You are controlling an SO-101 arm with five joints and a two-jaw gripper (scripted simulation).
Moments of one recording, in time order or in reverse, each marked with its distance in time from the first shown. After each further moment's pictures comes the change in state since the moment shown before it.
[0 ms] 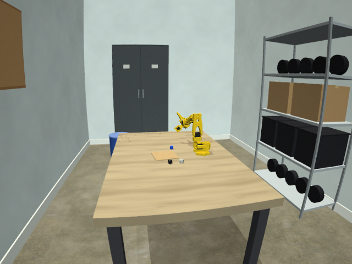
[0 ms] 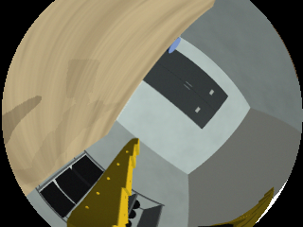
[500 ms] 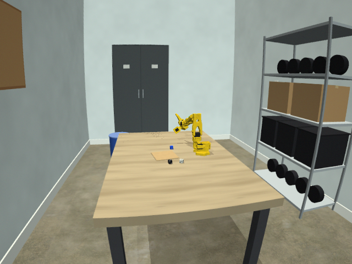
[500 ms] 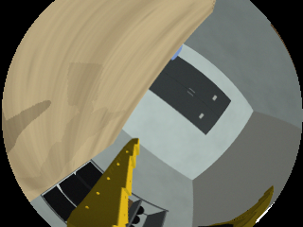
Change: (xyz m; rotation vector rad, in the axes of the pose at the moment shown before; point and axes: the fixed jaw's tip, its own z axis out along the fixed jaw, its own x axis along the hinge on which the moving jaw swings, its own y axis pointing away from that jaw) arm -0.021 0.005 0.000 -0.028 -0.063 0.030
